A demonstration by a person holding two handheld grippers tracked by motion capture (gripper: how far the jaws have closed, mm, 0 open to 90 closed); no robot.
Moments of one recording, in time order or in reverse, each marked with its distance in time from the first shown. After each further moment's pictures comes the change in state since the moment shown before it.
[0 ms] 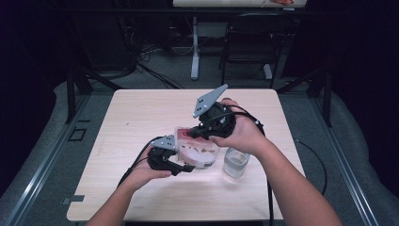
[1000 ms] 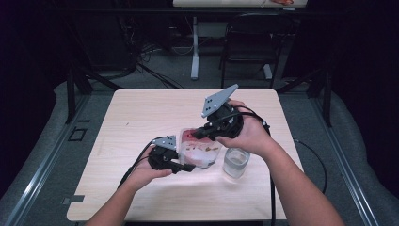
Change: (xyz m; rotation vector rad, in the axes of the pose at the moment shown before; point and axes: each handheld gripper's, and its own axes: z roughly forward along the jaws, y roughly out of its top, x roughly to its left) left arm 0.000 0.001 -0.002 0.045 -0.058 -0.023; right arm -0.002 -0.012 -0.011 -0.042 0.037 0.009
